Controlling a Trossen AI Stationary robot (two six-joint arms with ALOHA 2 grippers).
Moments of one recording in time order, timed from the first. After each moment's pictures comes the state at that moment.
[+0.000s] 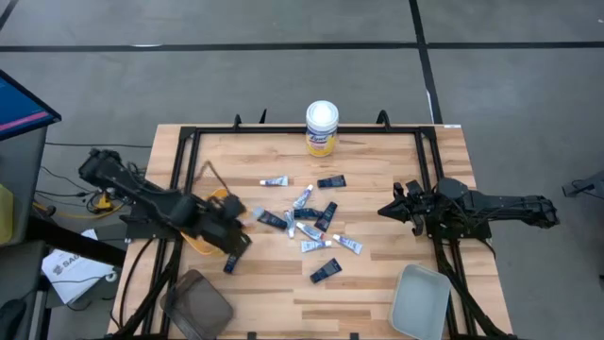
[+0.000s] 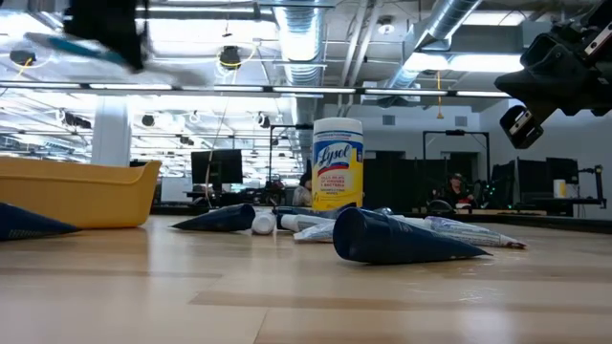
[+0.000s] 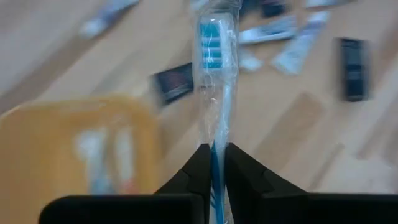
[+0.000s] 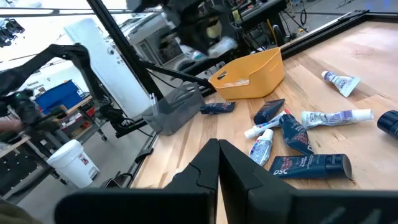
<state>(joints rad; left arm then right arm) -0.46 1.27 1.11 -1.11 -0.42 -1.17 -0.07 0.10 0.01 0.05 -0.23 0.50</state>
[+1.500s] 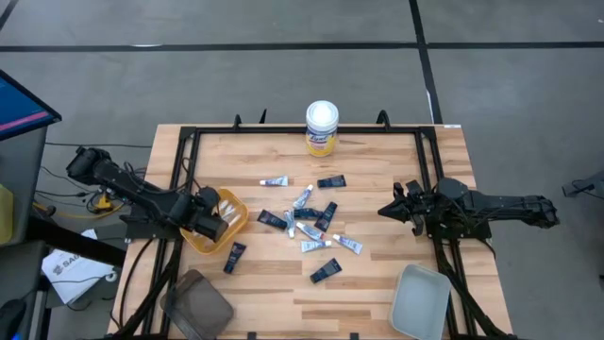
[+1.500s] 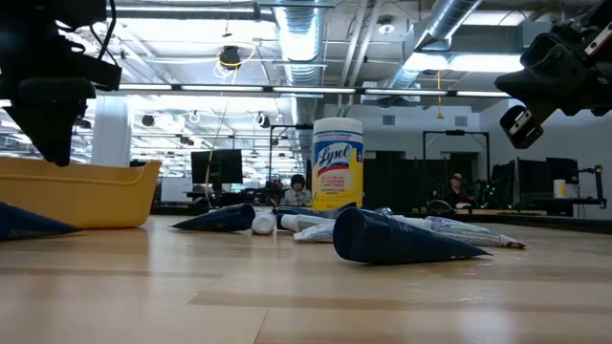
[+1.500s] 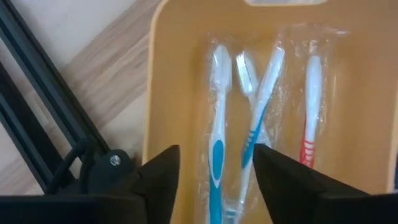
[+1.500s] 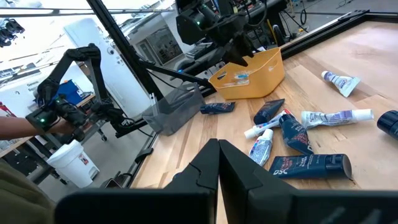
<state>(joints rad) -0.38 1.10 0.68 -1.22 -0.39 -1.30 -0.07 0.10 0.01 0.05 -0.23 0.50</state>
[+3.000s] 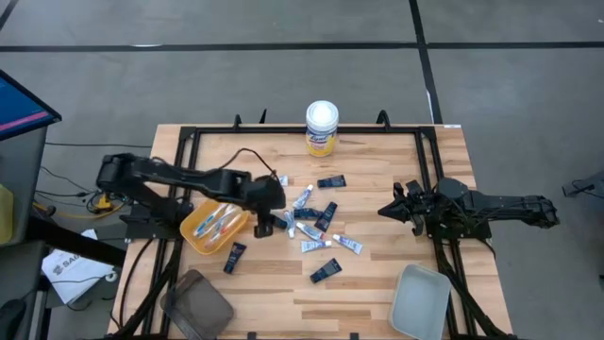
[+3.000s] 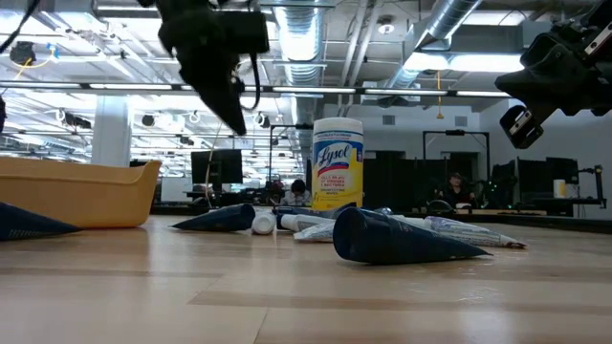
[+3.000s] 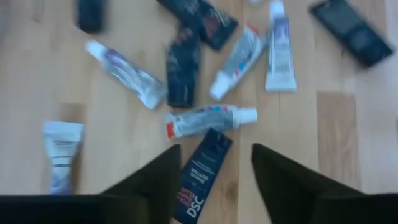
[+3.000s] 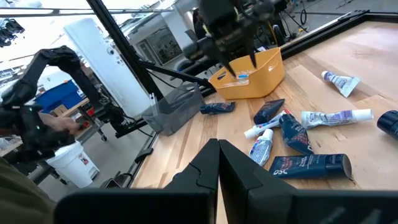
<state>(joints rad) -0.03 1.50 1.06 -0.62 -0.06 -0.06 -0.07 0.10 0.01 0.05 -0.23 0.50</state>
